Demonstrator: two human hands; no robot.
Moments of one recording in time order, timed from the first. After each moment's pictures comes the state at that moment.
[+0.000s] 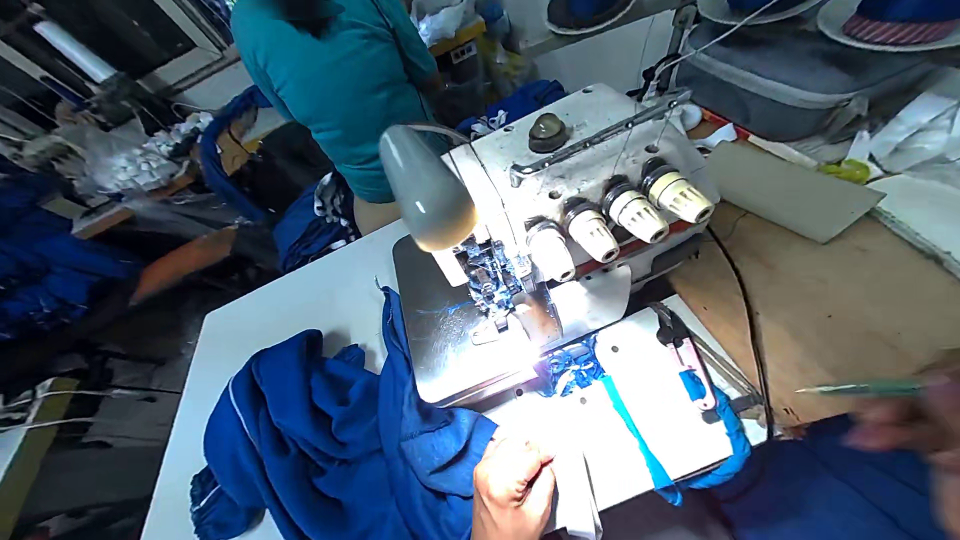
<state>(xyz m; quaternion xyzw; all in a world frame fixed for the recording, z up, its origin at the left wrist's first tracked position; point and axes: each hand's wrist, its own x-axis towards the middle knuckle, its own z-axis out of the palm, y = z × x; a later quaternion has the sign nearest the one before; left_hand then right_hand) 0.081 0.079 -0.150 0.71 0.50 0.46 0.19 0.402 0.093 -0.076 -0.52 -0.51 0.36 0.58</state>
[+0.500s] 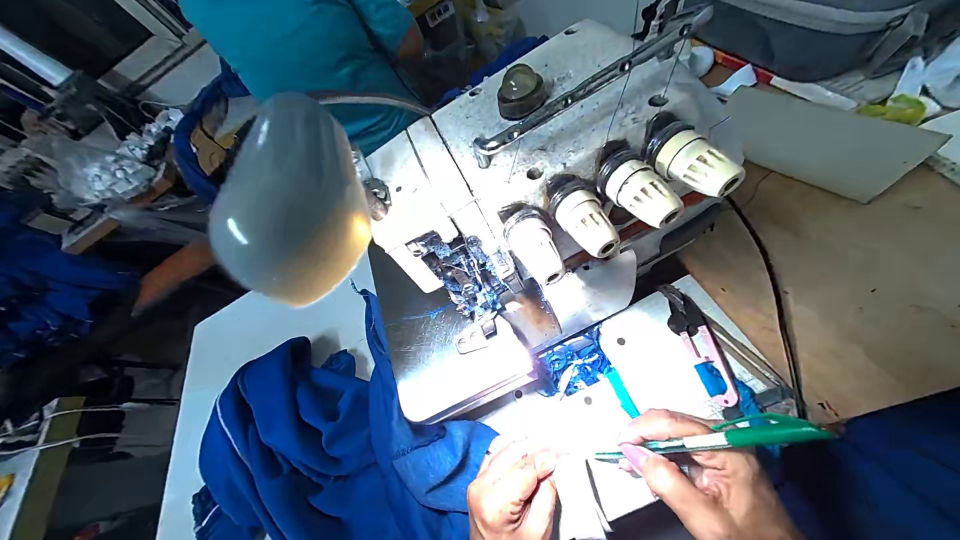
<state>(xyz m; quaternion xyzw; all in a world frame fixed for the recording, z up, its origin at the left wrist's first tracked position) 0.077 0.076 -0.147 0.71 0.50 0.45 0.22 0.286 0.097 -0.151 -0.42 -0.59 0.42 0.55</state>
